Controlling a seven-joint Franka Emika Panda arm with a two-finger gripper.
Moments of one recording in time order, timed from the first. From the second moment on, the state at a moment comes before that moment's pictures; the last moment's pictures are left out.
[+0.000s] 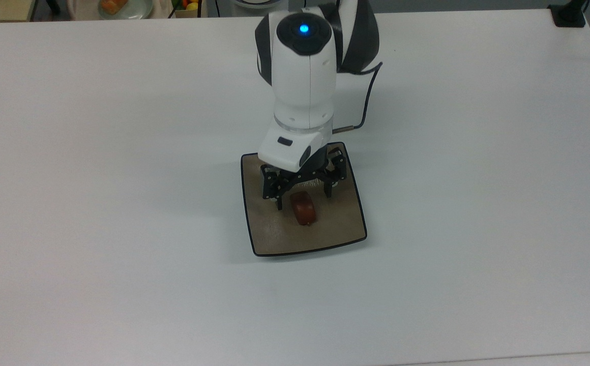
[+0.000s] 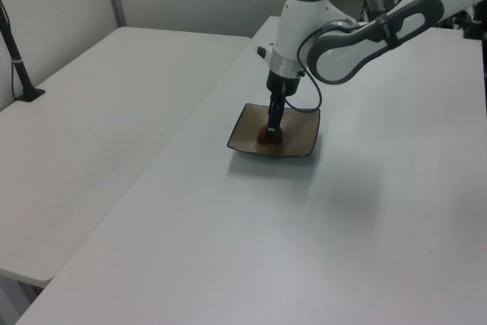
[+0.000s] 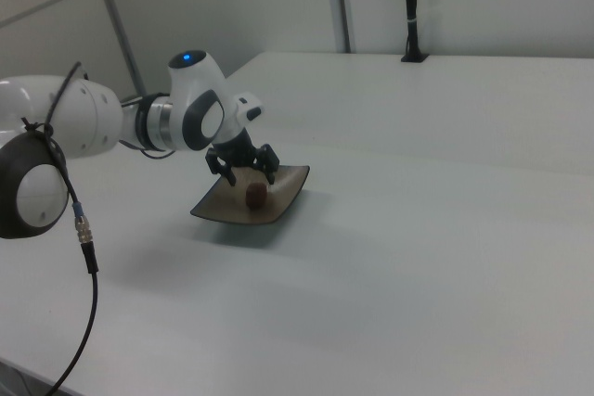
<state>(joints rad) 0.26 0.54 -0.02 -1.56 -0.02 2.39 -0.13</state>
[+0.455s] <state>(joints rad) 0.24 0.31 -0.02 -1.55 -0.01 2.01 -0.13</state>
